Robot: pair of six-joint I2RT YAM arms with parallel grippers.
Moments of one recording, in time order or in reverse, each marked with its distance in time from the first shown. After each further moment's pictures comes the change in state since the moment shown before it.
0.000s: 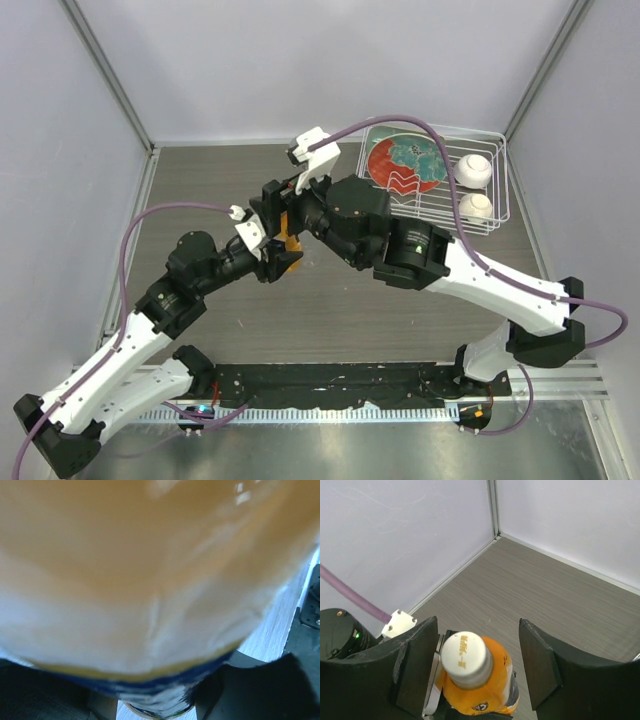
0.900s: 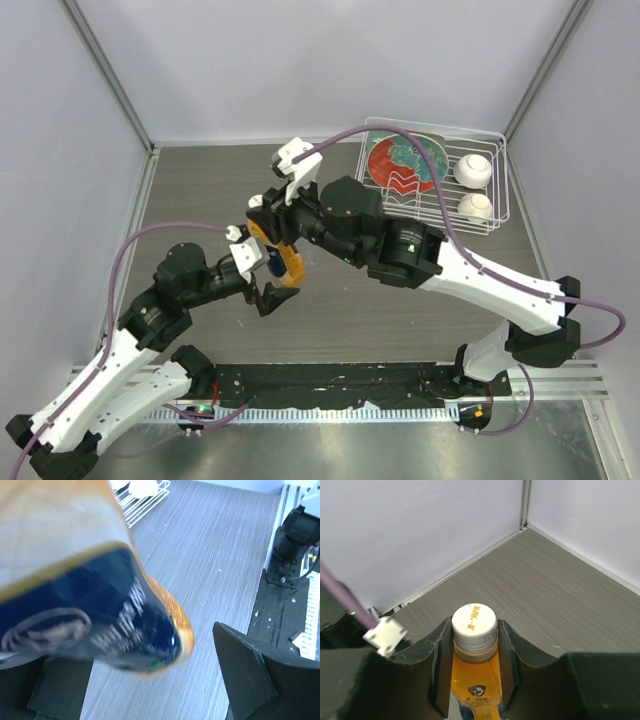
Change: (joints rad) left arm -0.001 -0.084 -0.002 -0.160 0.173 0.034; right arm -0.026 -0.044 -0.079 0.010 -0.186 -0.047
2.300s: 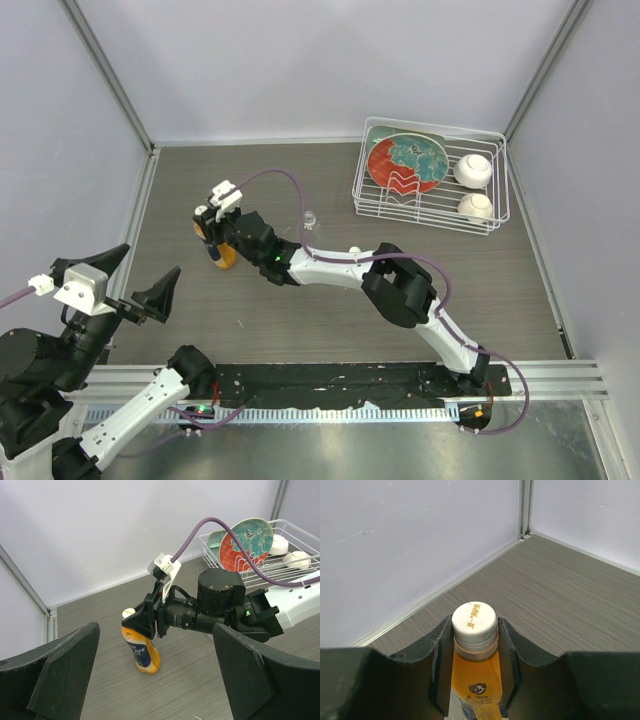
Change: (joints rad) left arm -0.024 -0.355 0.491 -0.550 -0.747 0.007; right arm -0.111 0.809 0.021 0.944 -0.062 -0.046
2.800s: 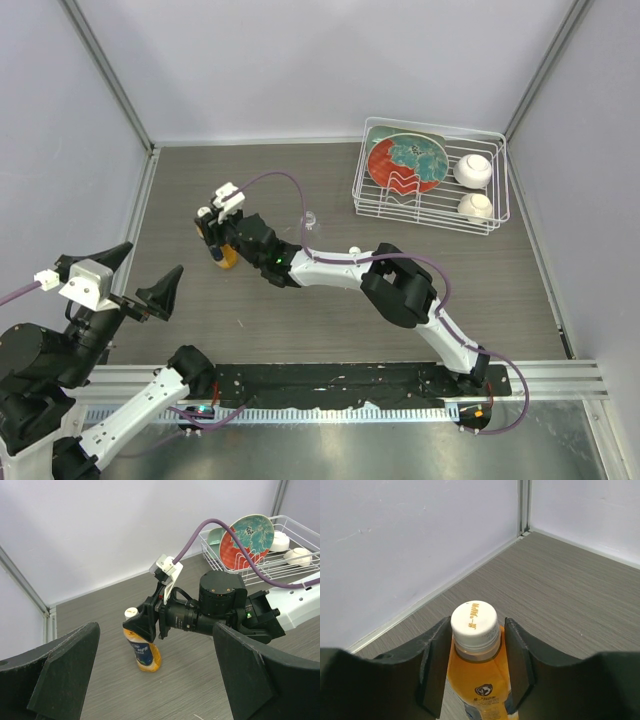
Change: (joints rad) left arm 0.000 0.018 -0.001 0.001 0.000 0.000; right arm 0.000 -0.003 -0.039 0.057 0.016 0.023
